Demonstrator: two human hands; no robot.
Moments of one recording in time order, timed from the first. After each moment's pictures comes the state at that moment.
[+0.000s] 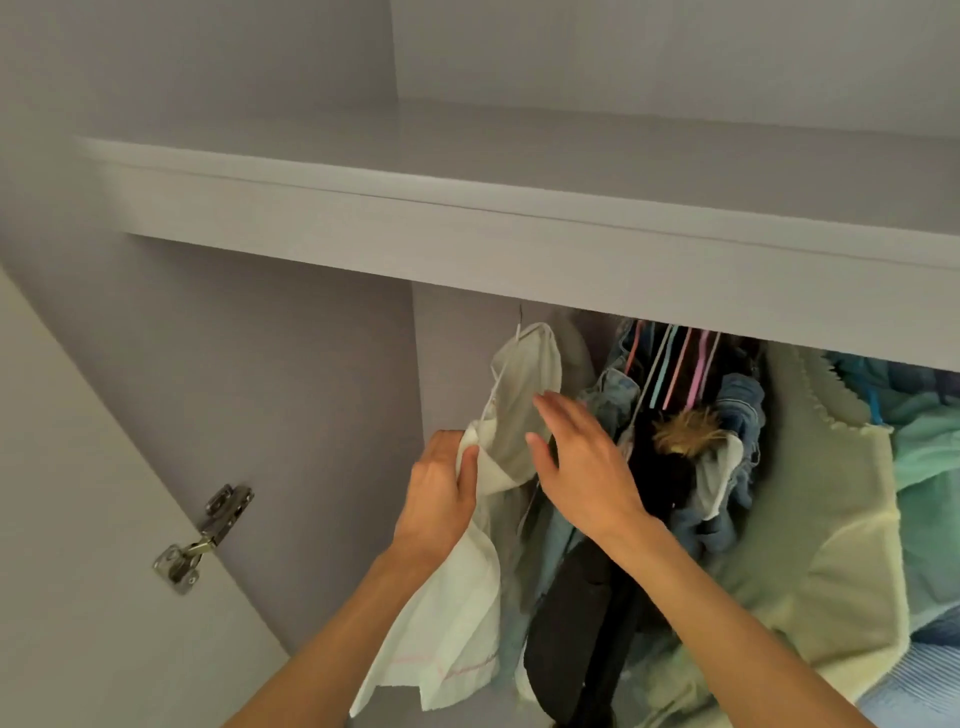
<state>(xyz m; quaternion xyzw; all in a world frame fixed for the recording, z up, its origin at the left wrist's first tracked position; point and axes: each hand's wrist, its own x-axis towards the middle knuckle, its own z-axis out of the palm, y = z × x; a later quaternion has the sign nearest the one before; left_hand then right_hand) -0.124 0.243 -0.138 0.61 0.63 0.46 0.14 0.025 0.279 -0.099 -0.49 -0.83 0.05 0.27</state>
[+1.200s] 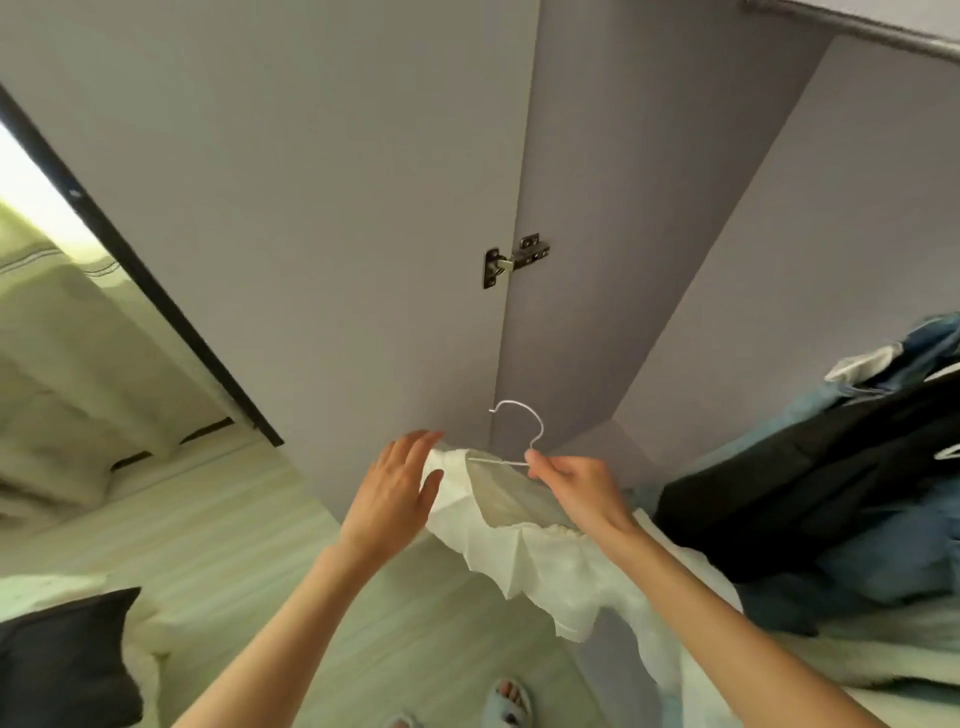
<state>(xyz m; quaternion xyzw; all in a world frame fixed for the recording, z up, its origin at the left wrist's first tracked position) -0.149 -0.073 -0.261 0.39 0.88 0.26 0.07 -0.027 0.106 -0.220 -0.37 -0.79 0.48 0.00</state>
